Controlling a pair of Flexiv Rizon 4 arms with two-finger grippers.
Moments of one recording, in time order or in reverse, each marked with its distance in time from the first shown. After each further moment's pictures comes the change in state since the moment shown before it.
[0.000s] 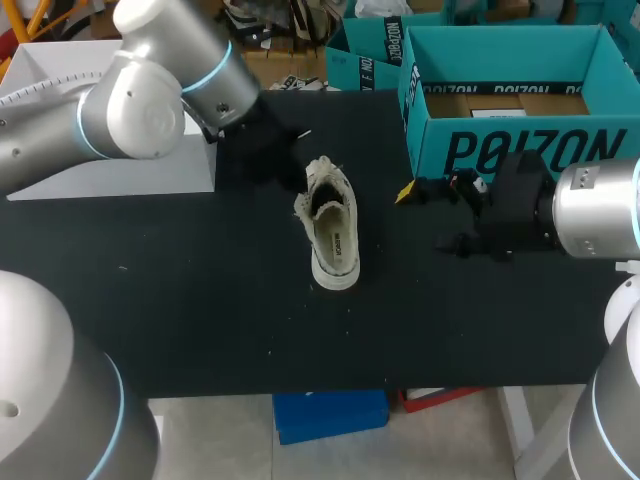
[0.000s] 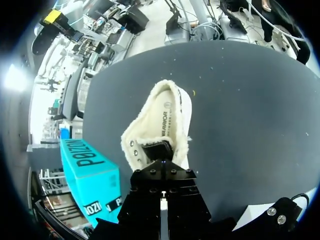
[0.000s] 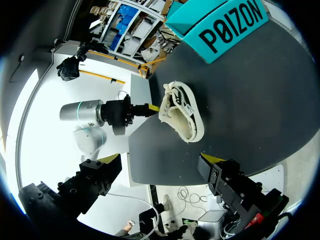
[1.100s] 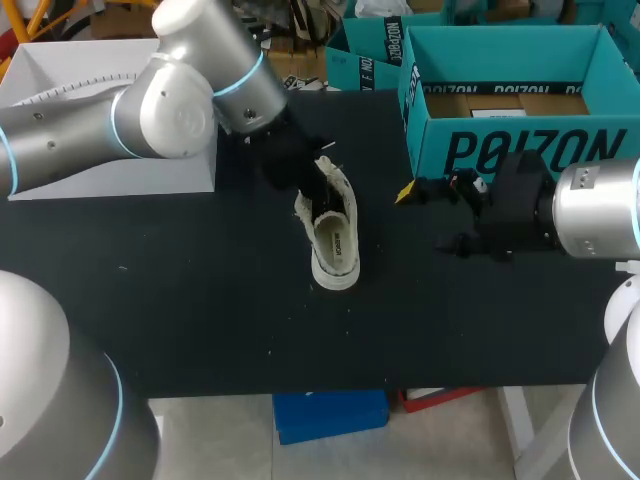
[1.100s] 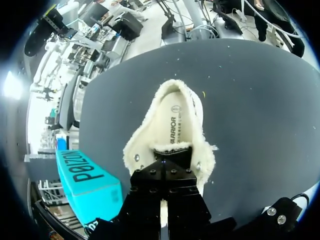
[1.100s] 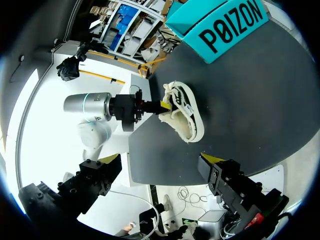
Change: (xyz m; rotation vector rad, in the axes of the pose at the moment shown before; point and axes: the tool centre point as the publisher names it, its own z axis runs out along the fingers) left arm -0.017 -0.005 0.034 0.057 0.030 0.060; right arm 0.000 0.000 0.000 0.000 0.000 0.000
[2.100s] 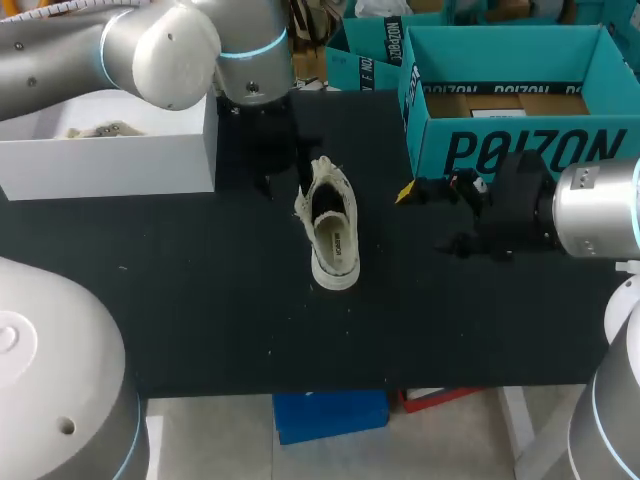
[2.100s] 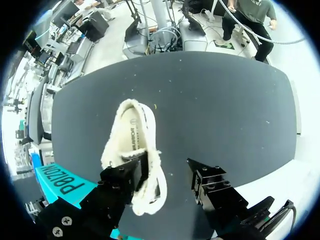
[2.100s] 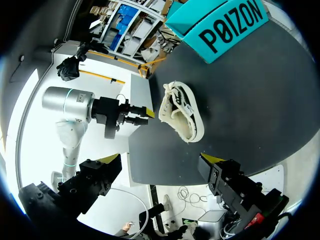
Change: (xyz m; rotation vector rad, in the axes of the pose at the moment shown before) left arm 0.037 -0.023 -0.053 -0.007 0.350 0.090; right arm 0.000 0.000 0.000 0.000 0.000 0.000
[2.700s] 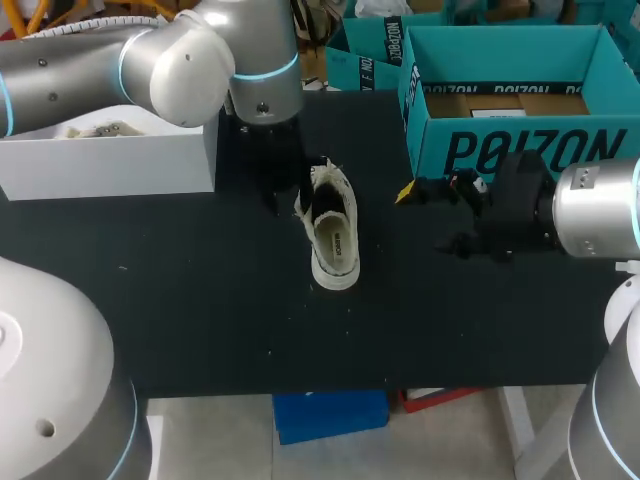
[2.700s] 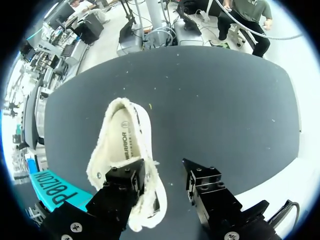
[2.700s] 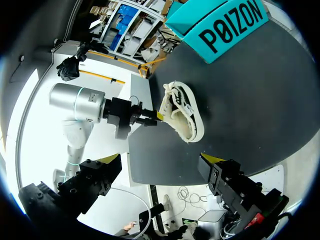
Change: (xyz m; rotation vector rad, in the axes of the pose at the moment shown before) left arm 0.002 -0.002 0.038 0.028 0.027 0.028; right arm 0.000 0.000 0.000 0.000 0.000 0.000
